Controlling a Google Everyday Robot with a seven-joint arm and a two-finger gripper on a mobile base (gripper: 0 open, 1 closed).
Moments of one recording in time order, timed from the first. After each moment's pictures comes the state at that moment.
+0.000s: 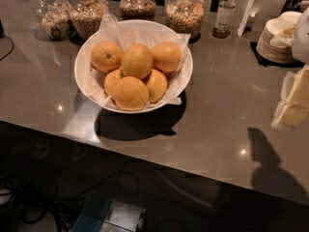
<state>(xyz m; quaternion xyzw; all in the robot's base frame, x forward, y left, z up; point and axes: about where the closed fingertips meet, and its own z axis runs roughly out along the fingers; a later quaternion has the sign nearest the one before) 0.438 -0.217 0.976 -0.60 0.78 -0.03 0.16</state>
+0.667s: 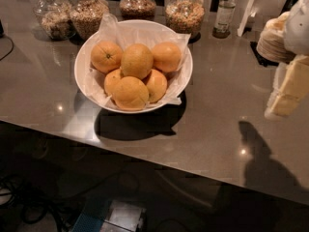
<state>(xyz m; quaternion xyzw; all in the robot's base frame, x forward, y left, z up) 0.456 -0.206 0.981 -0.62 0.76 -0.02 0.18</state>
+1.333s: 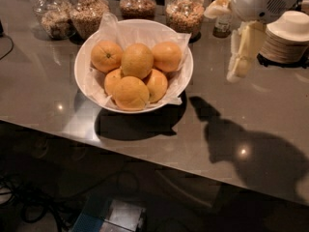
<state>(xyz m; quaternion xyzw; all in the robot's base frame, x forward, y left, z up) 0.532 -0.132 0.992 -0.73 0.64 0.07 0.21</state>
